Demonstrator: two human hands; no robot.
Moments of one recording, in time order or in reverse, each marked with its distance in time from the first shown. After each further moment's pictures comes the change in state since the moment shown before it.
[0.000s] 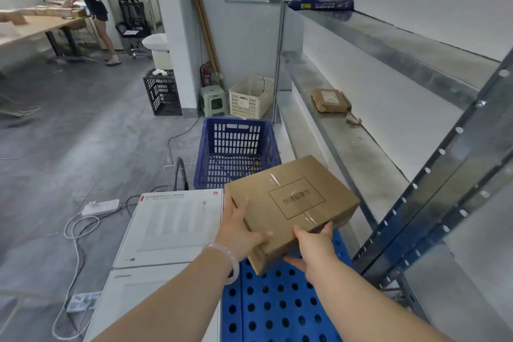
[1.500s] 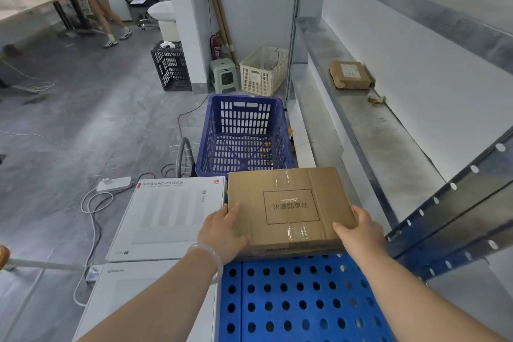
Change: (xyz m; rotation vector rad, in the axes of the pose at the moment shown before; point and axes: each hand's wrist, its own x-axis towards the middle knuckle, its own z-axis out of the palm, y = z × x) left_hand 0.032 -0.048 -0.004 0.486 -0.094 -0.169; right_hand 0.091 -0.016 -0.065 -0.806 0.087 -0.338
